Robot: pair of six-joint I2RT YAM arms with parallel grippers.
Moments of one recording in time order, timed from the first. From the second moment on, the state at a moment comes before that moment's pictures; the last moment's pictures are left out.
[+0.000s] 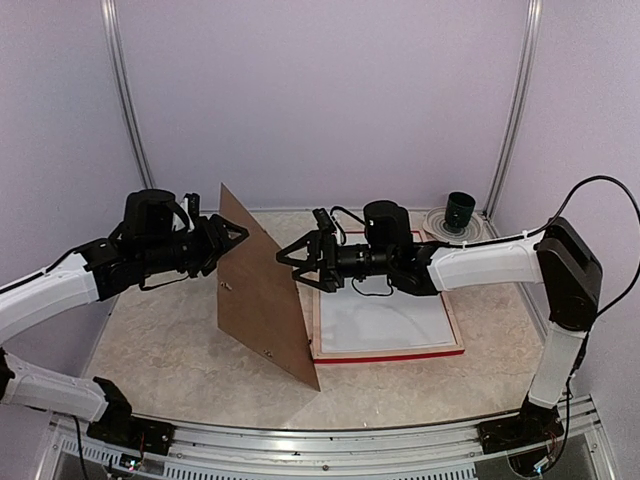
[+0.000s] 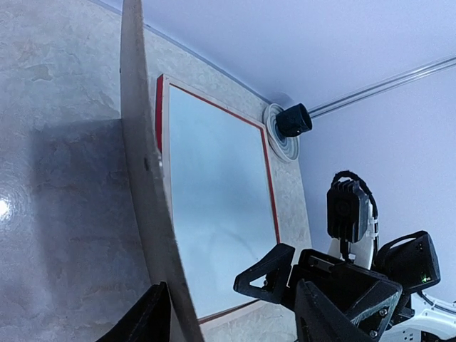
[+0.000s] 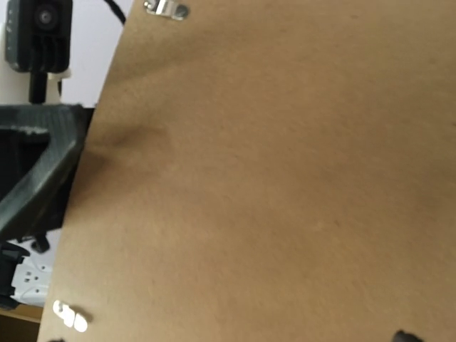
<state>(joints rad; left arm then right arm) -0.63 1.14 0.90 -0.16 0.07 -0.95 0.86 1.85 1.20 0.47 -0.64 1.01</state>
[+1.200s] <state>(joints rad) -0.55 0.92 0.84 -0.49 0.07 -0.98 0.83 1.76 1.13 0.33 -0.59 0.92</state>
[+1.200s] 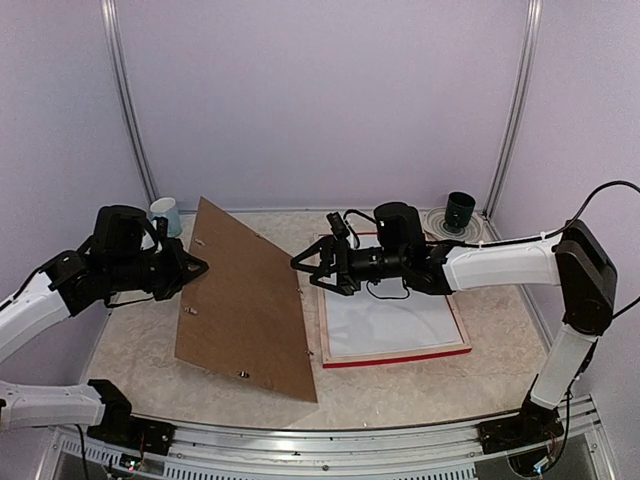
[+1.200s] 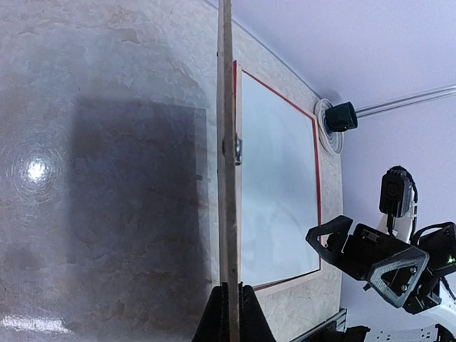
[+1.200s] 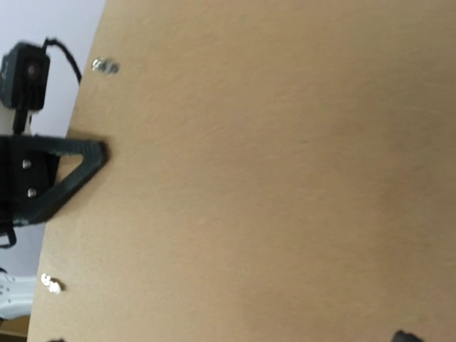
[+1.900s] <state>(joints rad) -0.56 0.87 0.49 0.37 0.36 -0.90 0.34 1.36 0.94 -0.02 -0.36 0.64</state>
